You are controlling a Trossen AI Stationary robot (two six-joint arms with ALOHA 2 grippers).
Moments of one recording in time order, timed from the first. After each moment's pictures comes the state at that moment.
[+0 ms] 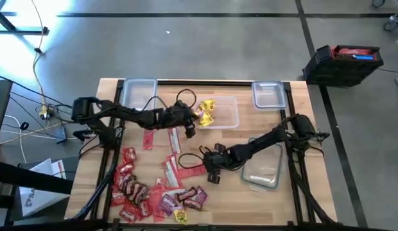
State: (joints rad) left arm 0.19 1.66 0.79 0.33 -0.26 -0.07; right arm 0.28 2.03 1.17 -0.30 0.16 0.45
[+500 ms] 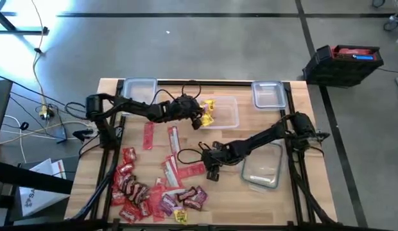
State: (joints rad) left arm 0.27 1.80 0.88 0.42 -0.20 -0.09; right arm 0.24 2.03 1.16 -0.24 0.10 0.42
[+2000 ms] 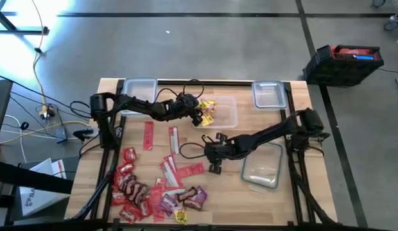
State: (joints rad) left arm 0.30 1.81 0.92 0.24 -0.32 -0.12; right arm 0.23 1.84 1.16 -0.41 0.26 0.36
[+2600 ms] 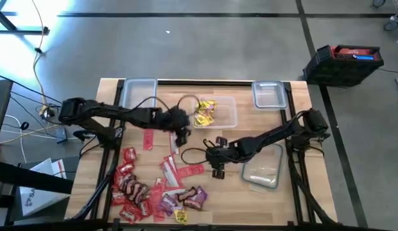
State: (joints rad) left arm -0.04 1.43 0.91 -0.39 -0.17 -0.19; right arm 0.30 1.82 1.16 -0.33 0.19 0.32
